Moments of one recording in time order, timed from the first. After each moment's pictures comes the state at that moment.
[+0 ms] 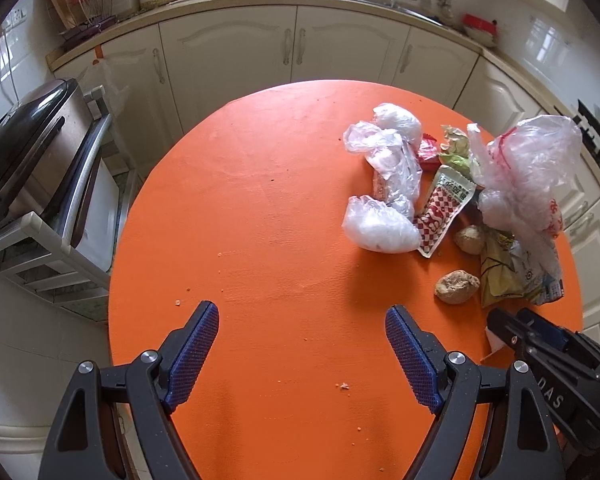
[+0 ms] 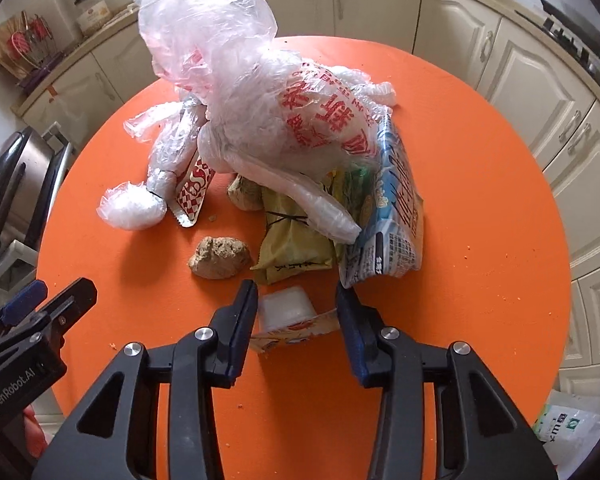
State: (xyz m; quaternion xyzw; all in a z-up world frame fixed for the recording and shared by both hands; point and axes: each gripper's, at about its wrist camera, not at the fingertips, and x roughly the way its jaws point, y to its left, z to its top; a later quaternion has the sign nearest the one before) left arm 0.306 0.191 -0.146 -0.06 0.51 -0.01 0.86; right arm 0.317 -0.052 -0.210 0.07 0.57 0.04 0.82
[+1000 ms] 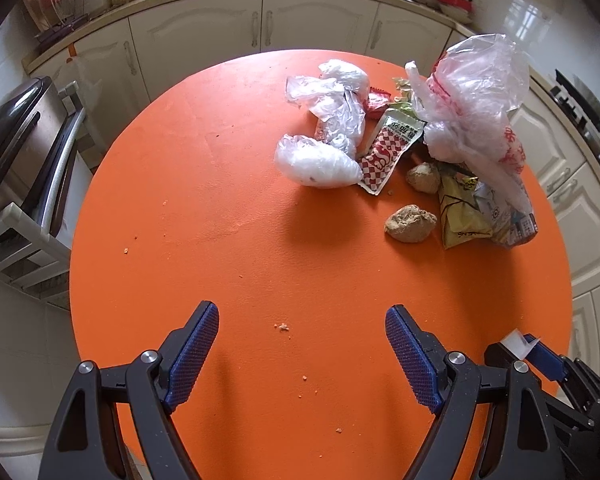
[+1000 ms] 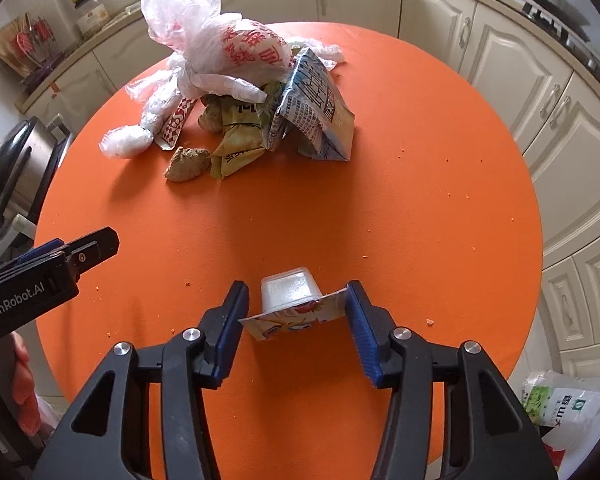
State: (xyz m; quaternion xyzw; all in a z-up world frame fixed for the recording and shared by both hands) left arm 0.282 0.157 -0.160 -0.05 0.53 -0.04 0.84; right arm 0.237 -0.092 -0.211 0.09 0.57 0.03 0.82
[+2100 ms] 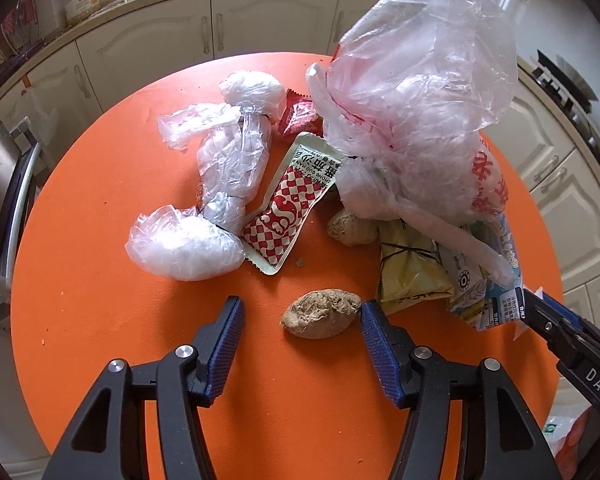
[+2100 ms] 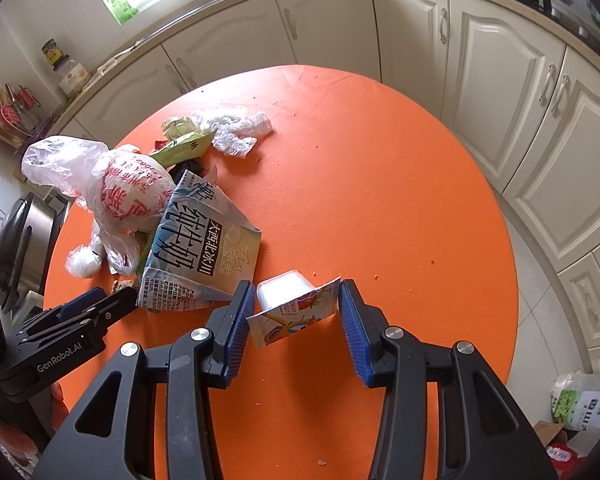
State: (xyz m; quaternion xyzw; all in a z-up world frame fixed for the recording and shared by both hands) left arm 0.355 0.093 -0.182 -0.02 0.53 -0.08 0.84; right arm 0.315 -0.176 -0.213 0.16 0.54 0.02 0.83
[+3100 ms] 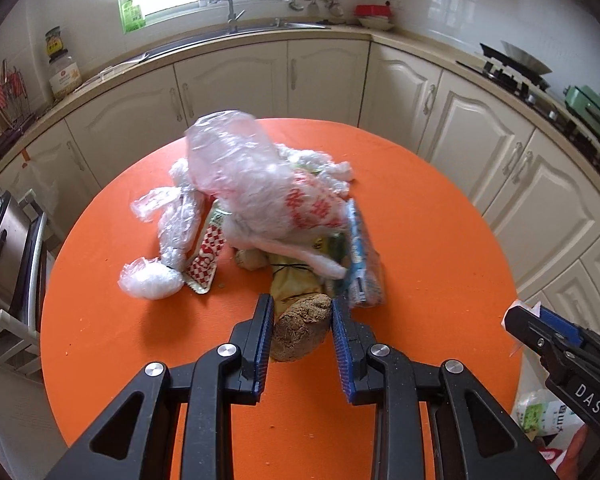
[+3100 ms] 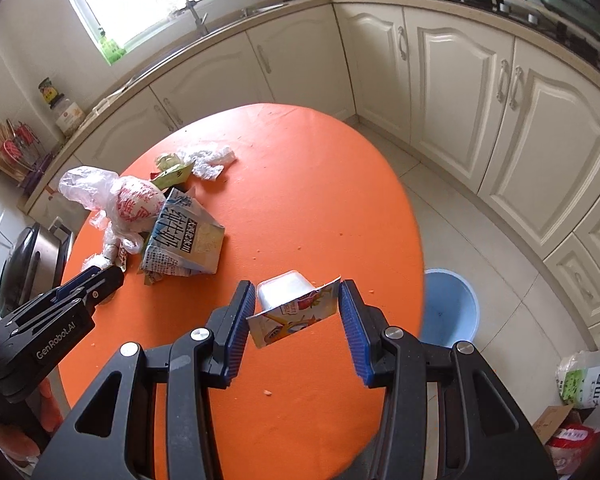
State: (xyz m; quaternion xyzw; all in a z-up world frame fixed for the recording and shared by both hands) left arm 0.275 0.027 -0.106 0.04 0.45 -0.11 0.89; right arm 0.242 -0.229 -0.175 0.20 0.49 -0.02 0.85
